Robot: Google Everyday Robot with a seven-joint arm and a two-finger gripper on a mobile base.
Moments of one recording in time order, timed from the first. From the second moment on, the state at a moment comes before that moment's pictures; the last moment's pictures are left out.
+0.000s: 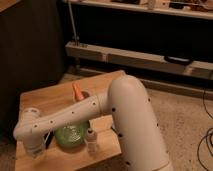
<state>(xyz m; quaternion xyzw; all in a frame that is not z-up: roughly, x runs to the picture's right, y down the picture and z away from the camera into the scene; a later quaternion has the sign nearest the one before) -0.337 0.325 0.709 -0.22 0.38 0.86 0.25</state>
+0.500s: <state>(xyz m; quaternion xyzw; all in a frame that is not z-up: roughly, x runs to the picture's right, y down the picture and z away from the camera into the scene) -0.343 0.309 0.729 -0.21 0.36 0.88 0.23</state>
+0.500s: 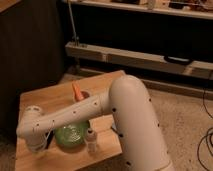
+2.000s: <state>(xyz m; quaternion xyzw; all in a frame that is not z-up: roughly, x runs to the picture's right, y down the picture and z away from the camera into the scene) -0.355 0.275 0.747 -0.27 0.33 0.88 0.19</state>
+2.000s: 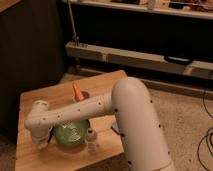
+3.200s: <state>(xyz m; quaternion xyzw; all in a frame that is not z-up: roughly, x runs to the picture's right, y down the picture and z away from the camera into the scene) -0.367 0.200 0.785 -0.22 0.34 0.90 0.16</state>
